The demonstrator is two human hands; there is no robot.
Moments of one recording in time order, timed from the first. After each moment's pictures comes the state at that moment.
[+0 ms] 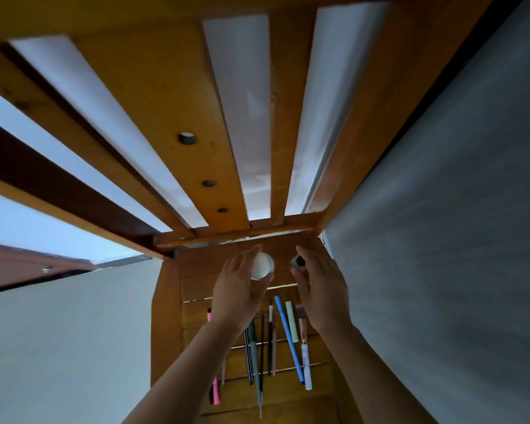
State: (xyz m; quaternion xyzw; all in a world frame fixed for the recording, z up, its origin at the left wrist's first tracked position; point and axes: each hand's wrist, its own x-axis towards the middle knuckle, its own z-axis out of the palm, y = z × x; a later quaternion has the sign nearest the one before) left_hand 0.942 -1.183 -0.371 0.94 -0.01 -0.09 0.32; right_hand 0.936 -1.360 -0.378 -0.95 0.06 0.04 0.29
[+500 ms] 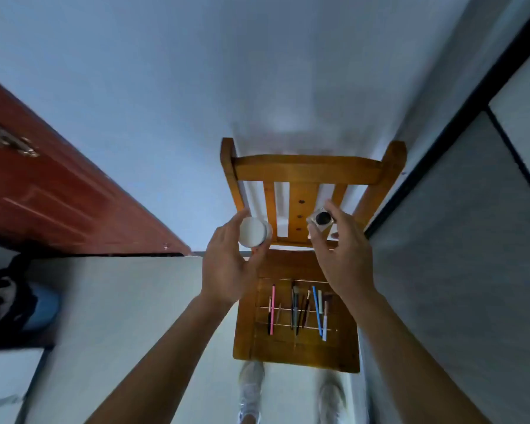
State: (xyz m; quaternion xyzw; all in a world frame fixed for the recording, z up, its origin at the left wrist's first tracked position) left_hand 0.847 -1.097 0.017 0.93 0.07 0.18 0.32; right_hand 0.896 -1.294 0.010 -0.90 -0.07 -0.10 0.41
